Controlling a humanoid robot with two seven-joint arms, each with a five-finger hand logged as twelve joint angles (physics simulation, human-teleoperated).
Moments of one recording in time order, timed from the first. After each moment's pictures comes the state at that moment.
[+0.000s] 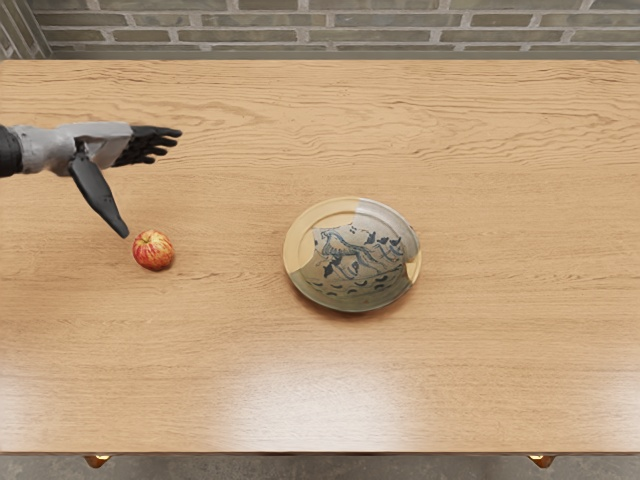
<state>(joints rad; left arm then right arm) -1.14 0.76 -0.21 -0.95 0.70 -0.61 -0.10 -0.05 0.00 -0.09 0.23 0.07 0.11 -0.05</state>
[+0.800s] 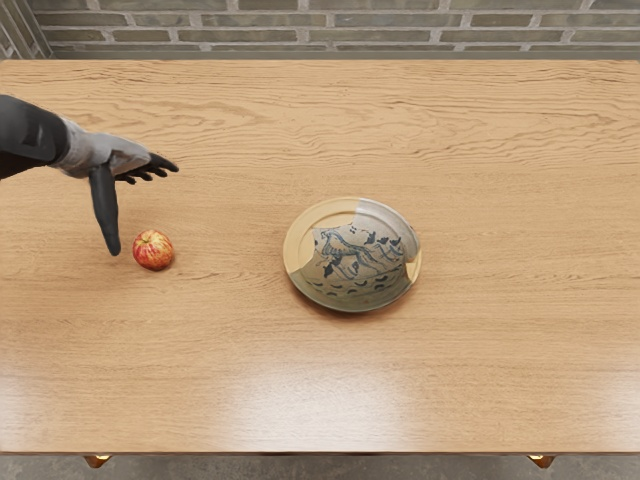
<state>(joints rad) -1.24 0.70 -0.30 -1.19 0.79 -0.61 0.60 -0.04 0.00 -0.09 0.24 0.07 0.11 -0.05</state>
